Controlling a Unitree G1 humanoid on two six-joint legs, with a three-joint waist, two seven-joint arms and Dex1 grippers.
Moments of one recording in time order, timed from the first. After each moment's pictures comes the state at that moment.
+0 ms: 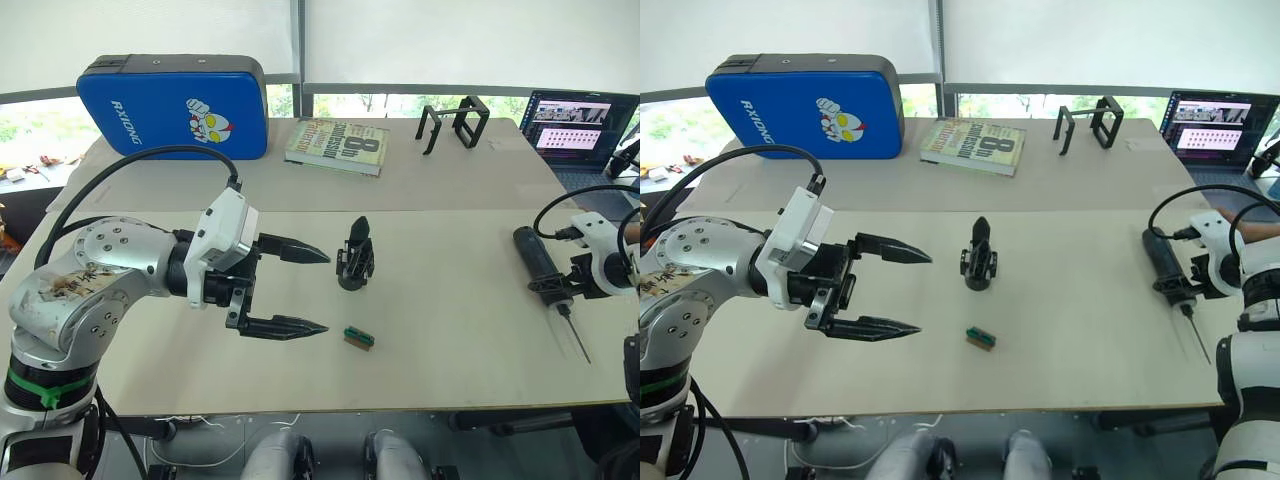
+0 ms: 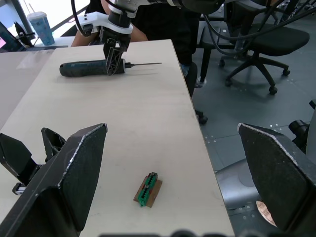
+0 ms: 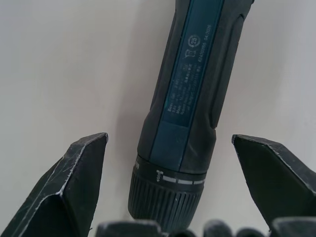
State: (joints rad) left arm -0.59 0.83 0.06 -0.56 -0.79 0.81 -1.16; right arm -1.04 -0.96 0.22 1.18 -0.12 0.59 1.00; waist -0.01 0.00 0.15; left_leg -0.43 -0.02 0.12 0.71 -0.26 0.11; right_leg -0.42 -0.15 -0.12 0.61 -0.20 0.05
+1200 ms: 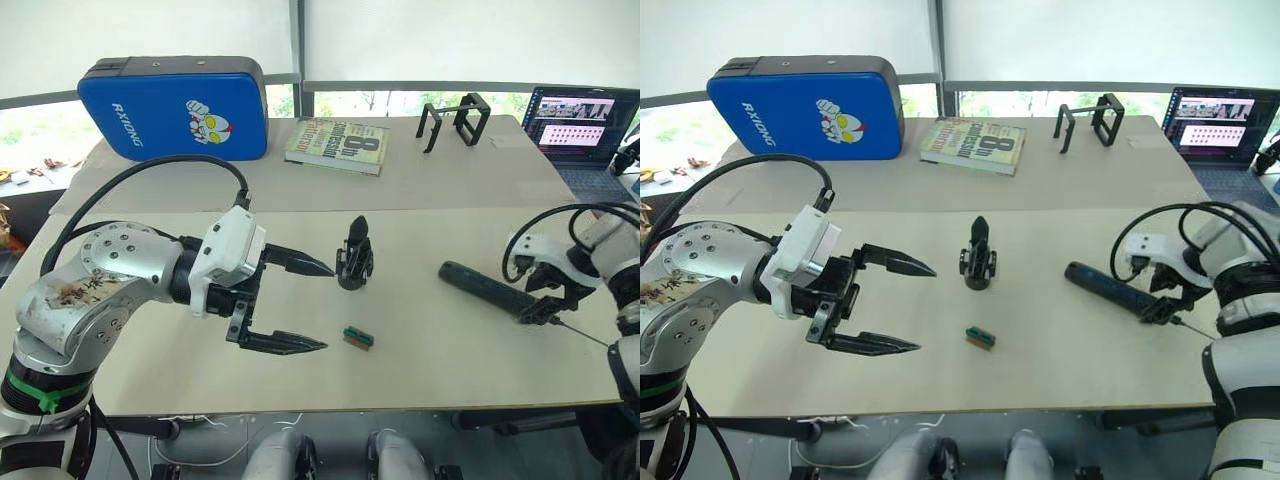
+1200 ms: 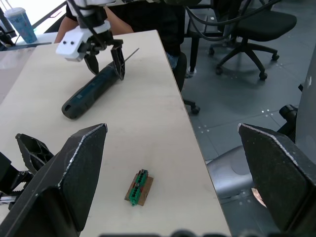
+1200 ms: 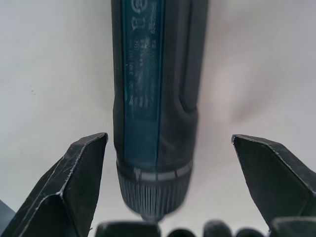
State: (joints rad) left arm -0.57 0.86 -0.01 -0.57 -0.78 0.71 -1.19; right arm -1.06 -0.92 0.48 1.05 -0.44 0.18 1.52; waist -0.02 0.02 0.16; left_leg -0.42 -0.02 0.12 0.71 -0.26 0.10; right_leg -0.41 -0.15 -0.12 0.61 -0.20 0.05
